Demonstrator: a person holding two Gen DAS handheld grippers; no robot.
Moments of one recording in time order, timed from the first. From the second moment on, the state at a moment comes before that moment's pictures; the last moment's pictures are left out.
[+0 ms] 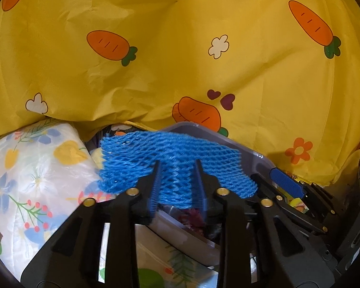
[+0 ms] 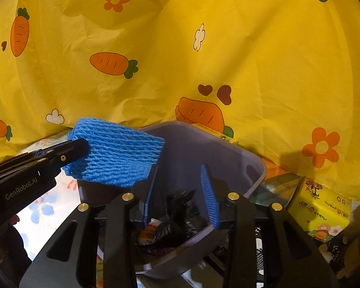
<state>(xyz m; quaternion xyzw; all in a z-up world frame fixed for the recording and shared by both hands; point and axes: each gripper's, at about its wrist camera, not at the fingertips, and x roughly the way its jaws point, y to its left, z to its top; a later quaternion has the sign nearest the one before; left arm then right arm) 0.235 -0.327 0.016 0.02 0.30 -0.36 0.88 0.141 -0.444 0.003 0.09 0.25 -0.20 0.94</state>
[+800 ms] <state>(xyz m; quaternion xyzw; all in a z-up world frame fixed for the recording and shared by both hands) 0.222 -0.270 0.023 -0.01 0.27 -0.31 0.91 0.132 -0.434 0.006 0.08 0.24 -0.21 0.94</state>
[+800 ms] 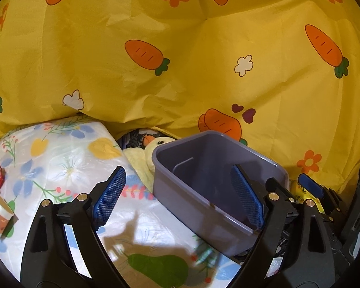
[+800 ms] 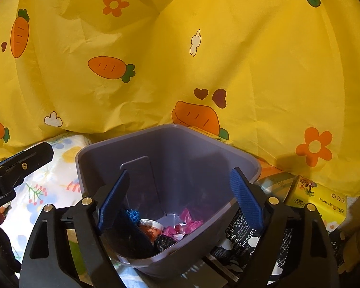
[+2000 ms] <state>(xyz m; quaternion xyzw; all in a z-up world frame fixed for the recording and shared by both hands) 0.179 0.025 -0.011 -0.06 0.30 0.03 0.95 0.154 -0.244 0.002 0.01 0.26 0.03 0.96</state>
